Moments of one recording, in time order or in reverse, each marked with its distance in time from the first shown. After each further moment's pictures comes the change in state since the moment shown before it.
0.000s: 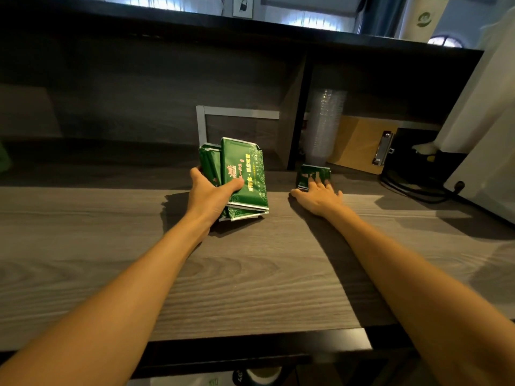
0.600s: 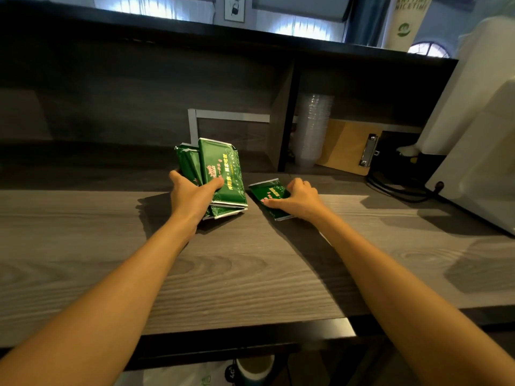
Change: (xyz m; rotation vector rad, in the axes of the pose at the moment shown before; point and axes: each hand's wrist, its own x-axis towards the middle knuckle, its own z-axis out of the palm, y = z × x) left_hand 0.000 0.004 -0.006 0.034 0.135 -0.046; right_hand -0.037 -0.019 -0.009 0.197 0.079 -0.085
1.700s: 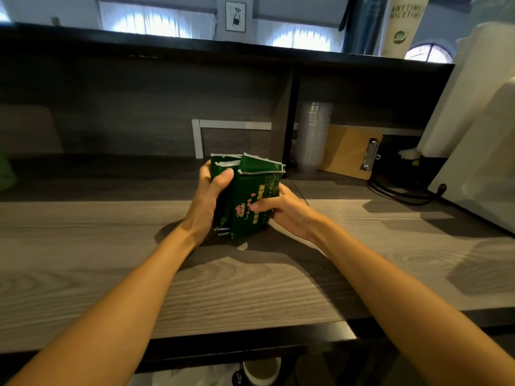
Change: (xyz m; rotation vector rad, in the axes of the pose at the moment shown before) left_hand -0.025 0.013 -0.005 -0.226 -0.481 0.193; right_hand -0.032 -0.022 0.002 1.102 -0.471 -0.309
